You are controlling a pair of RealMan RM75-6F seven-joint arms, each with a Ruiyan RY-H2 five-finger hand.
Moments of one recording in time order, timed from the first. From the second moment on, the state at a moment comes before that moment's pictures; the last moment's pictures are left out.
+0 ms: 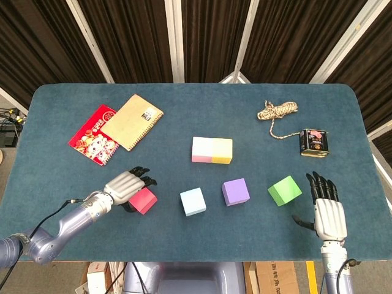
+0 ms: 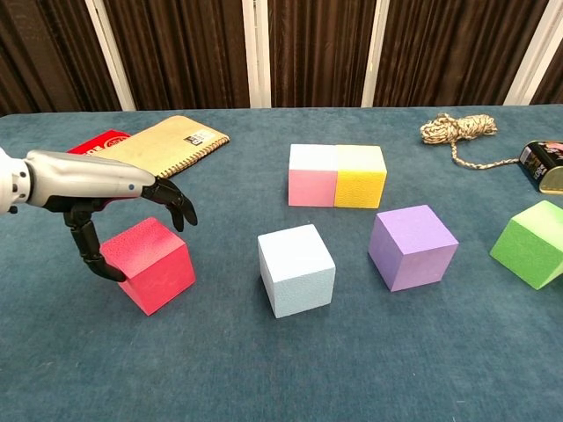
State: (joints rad) left arm -0.82 -1.26 -0.04 -1.67 1.24 0.65 0.21; right arm 0.12 -1.39 0.11 -1.68 -1.36 1.46 -0.20
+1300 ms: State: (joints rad) left arm -0.80 -1.21 0.01 -1.71 1.19 0.75 0.25; right arm 0.11 -1.39 0.12 -1.69 -1.33 1.45 -0.19
